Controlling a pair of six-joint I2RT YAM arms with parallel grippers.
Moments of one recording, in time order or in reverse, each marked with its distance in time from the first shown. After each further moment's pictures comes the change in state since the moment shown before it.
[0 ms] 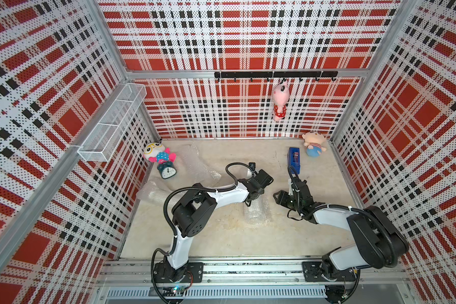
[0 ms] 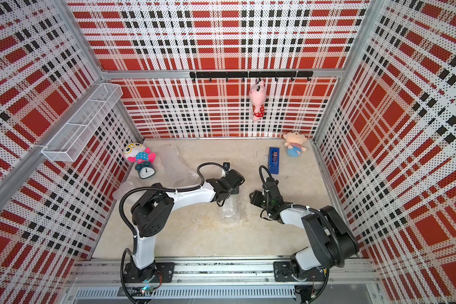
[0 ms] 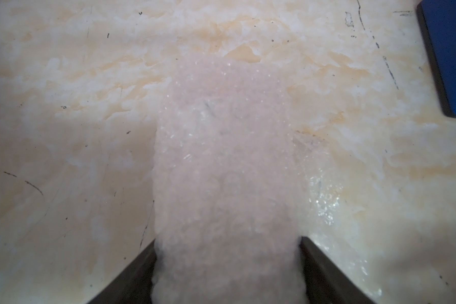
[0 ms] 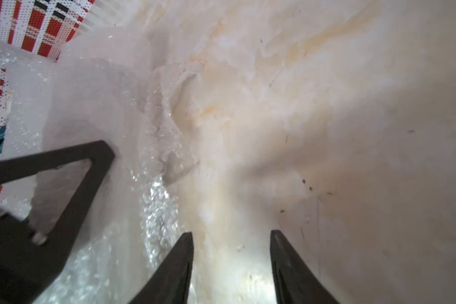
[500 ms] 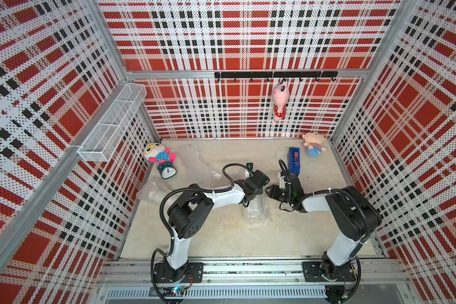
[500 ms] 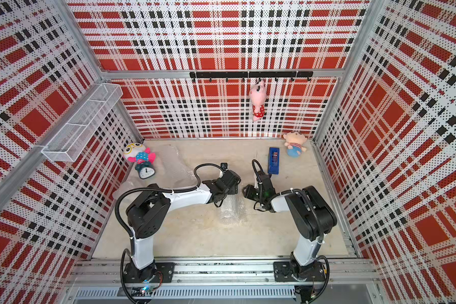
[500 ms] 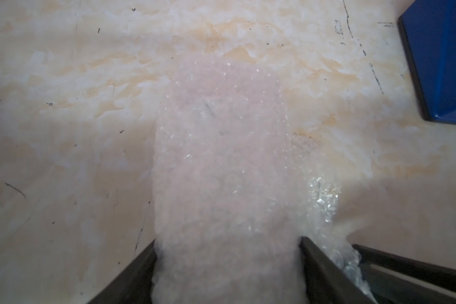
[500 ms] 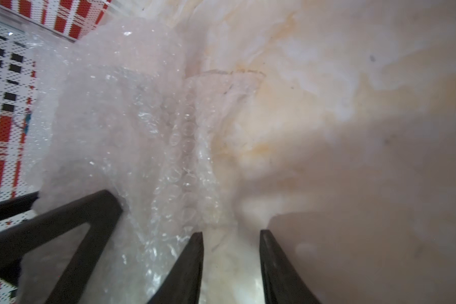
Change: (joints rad) left arm 0.030 -0.053 -0.100 0.119 0.075 0.011; right arm -0.001 0.253 0.135 0.190 -0.177 -0.020
